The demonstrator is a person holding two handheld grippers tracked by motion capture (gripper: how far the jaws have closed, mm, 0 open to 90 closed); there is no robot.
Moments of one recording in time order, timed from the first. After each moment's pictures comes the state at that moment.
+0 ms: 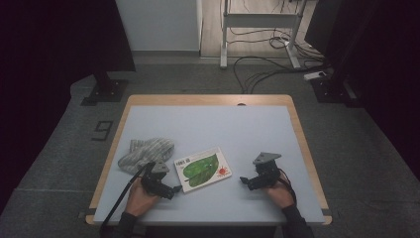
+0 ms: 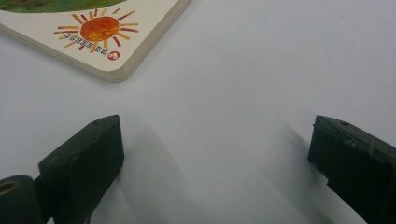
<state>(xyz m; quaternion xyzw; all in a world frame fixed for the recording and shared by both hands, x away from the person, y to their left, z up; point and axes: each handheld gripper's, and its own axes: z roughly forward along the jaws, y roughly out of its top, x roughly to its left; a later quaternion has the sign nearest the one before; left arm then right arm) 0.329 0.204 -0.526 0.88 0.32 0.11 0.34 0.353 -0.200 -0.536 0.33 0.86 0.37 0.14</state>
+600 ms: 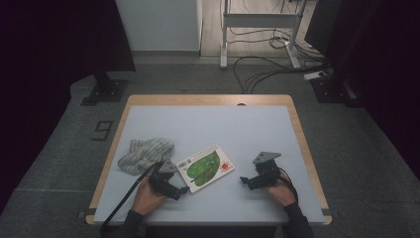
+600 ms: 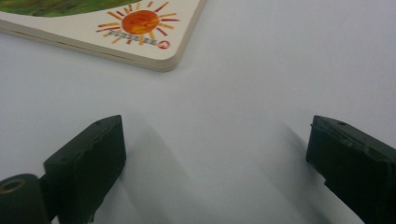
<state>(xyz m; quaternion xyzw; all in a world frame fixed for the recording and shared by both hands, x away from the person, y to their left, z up) 0.332 0.178 -0.527 0.89 0.29 0.09 0.35 0.355 -0.200 -0.533 0.33 0.86 0.37 0.13</state>
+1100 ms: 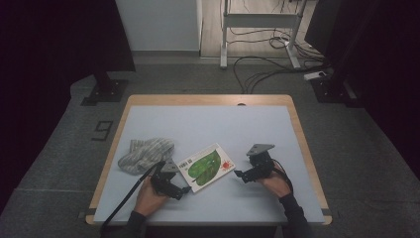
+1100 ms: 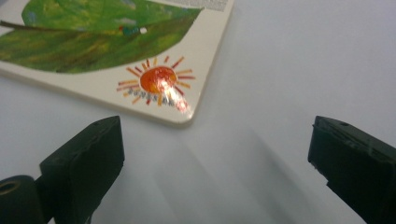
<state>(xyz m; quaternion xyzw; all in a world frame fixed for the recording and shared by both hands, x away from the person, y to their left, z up) 0.332 0.176 -0.528 0.89 0.29 0.09 0.35 0.374 -0.178 -0.513 0.31 0.86 0.38 0.13</state>
